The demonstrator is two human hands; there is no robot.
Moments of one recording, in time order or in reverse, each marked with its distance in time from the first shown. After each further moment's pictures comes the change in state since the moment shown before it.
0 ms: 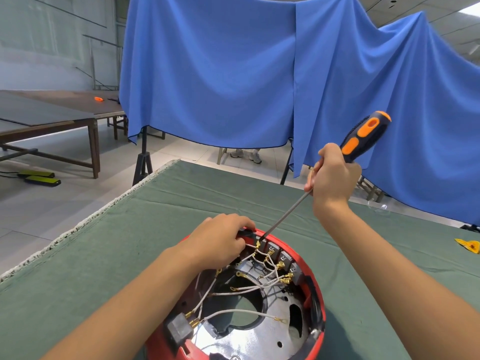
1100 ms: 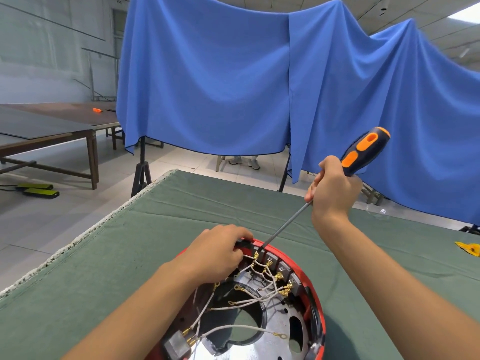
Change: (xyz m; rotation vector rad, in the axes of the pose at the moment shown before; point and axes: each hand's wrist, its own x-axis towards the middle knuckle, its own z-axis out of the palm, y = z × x) left_hand 0.001 0.000 0.001 0.016 0.012 0.005; right_hand 0.003 0.003 -0.005 0.029 0.077 0.036
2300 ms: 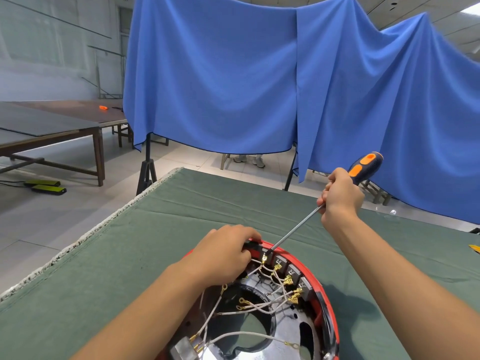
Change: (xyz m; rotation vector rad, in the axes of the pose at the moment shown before) left_hand 0.004 -0.006 0.003 -0.005 0.009 0.022; right_hand 0.033 0.032 -0.004 -0.079 0.167 0.379
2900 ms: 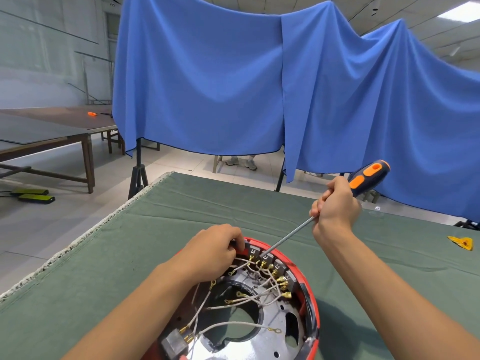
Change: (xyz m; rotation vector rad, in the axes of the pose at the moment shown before) left_hand -0.003 0.001 -0.002 -0.052 0.010 -0.028; right_hand -0.030 -0.003 -0.027 0.194 -0.002 -0.085
